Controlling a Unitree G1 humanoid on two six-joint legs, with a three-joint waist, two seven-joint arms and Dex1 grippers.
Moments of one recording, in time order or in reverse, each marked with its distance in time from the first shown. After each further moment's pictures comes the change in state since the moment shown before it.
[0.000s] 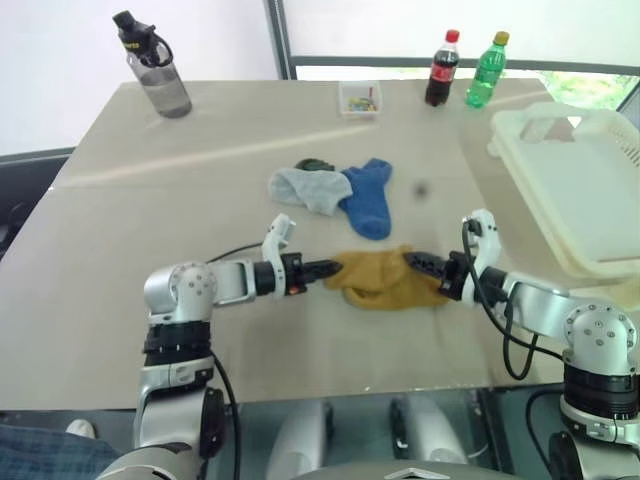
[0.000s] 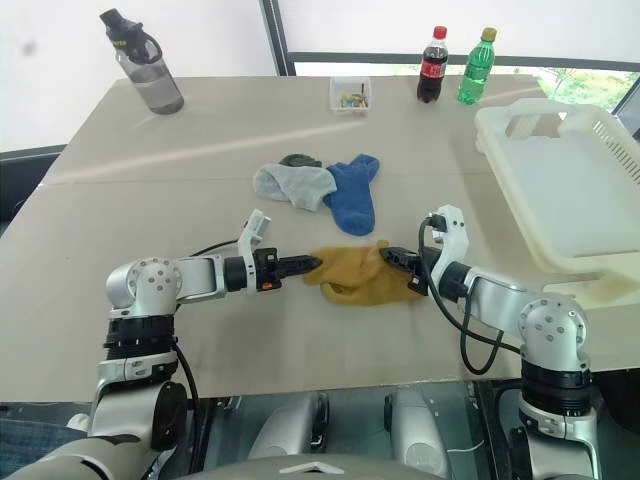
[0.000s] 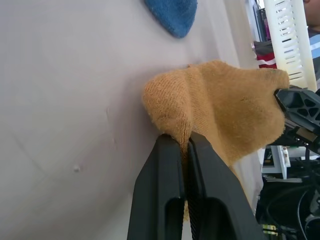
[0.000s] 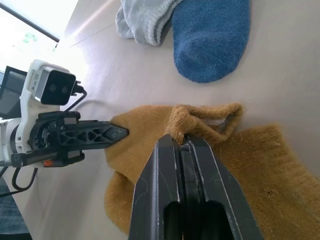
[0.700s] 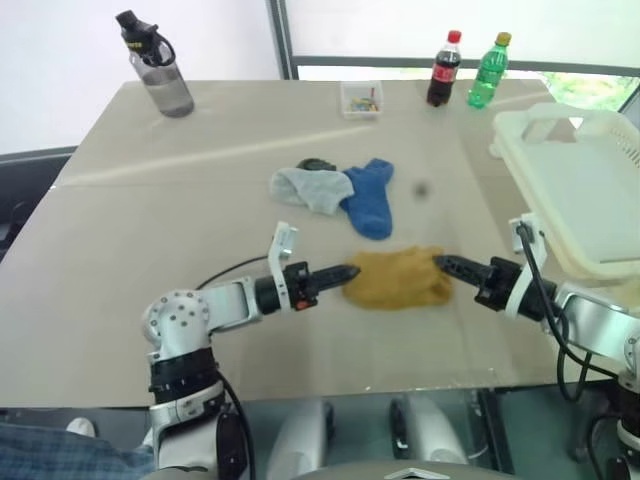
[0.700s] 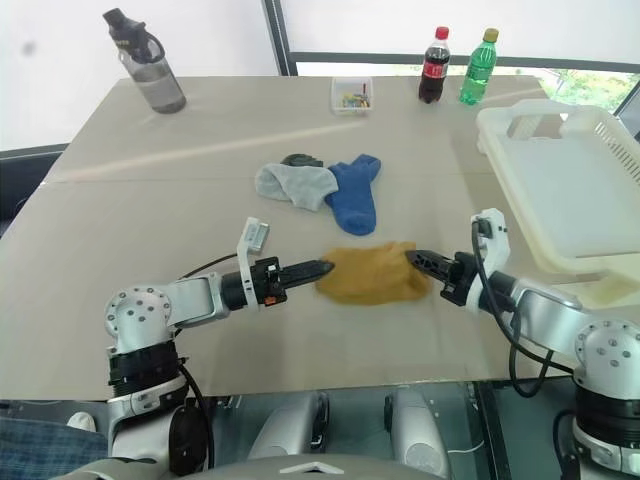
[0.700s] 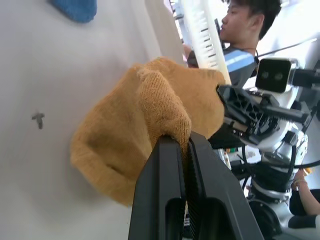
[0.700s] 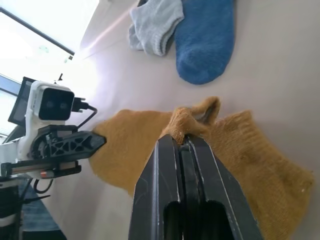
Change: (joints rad) left arm 0.114 -0.151 0.125 -0.202 -0.229 0.116 0.155; right arm 0.157 -0.228 -0.092 -0.070 0.296 -0.091 -0.009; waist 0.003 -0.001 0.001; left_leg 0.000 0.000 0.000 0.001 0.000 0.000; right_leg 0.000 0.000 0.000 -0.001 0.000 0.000
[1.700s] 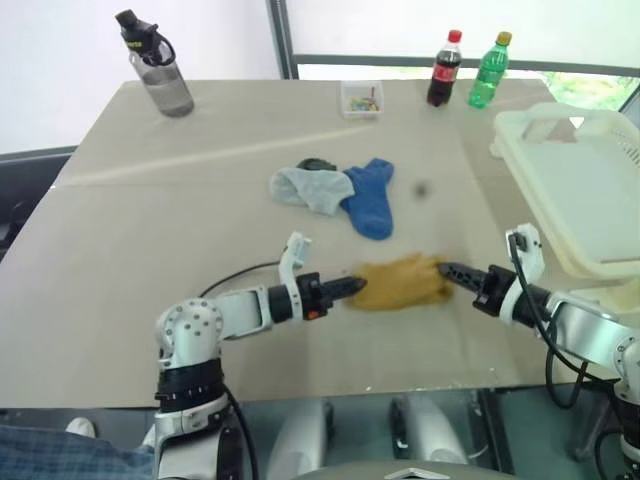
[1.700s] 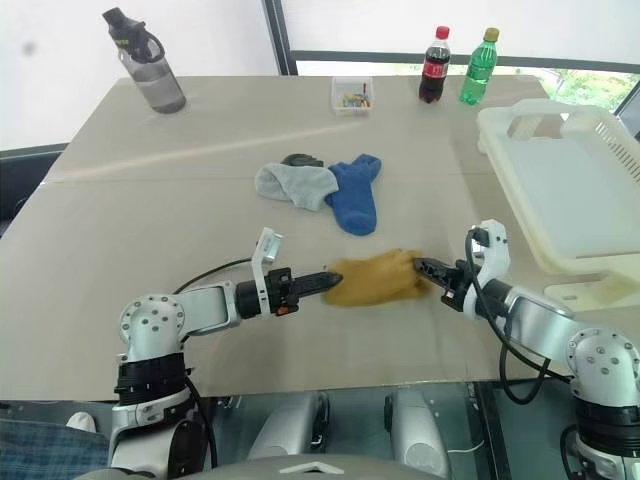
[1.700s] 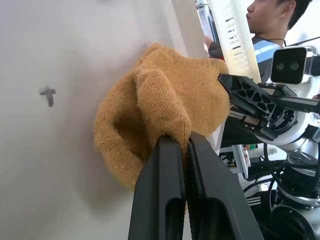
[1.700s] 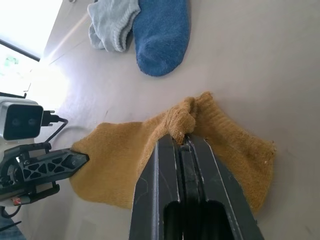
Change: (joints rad) left arm 0.058 0.011 -0.119 -0.030 -0.008 -0.095 0.068; right arm 0.043 -0.014 0.082 0.015 -0.027 -0.118 -0.079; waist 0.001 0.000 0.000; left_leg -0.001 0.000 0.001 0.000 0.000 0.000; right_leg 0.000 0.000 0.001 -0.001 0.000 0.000
